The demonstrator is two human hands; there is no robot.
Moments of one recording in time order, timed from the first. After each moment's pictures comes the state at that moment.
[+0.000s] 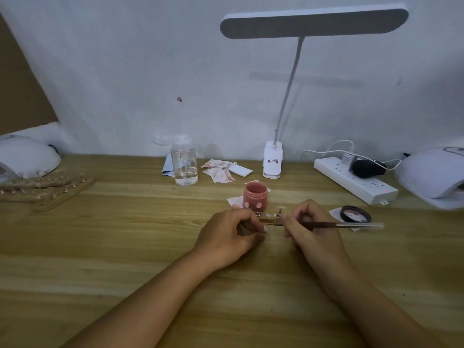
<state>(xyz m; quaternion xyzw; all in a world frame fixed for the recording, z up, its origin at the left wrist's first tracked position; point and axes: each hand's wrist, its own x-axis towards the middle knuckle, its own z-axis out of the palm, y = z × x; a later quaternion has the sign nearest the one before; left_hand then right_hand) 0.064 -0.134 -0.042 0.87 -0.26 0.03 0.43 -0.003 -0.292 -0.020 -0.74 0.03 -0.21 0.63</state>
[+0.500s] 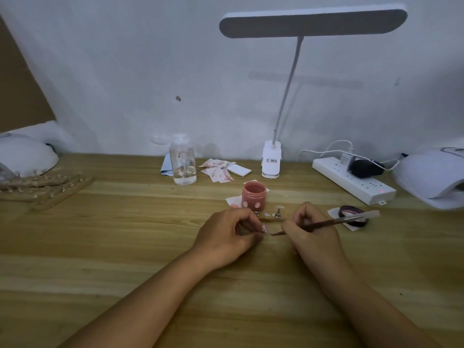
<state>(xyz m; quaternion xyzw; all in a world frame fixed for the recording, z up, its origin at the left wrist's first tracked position) 0.066 -0.133 -0.044 0.86 -0.26 0.02 0.43 0.000 -0.294 -0.023 -0.76 0.06 -0.23 0.60</state>
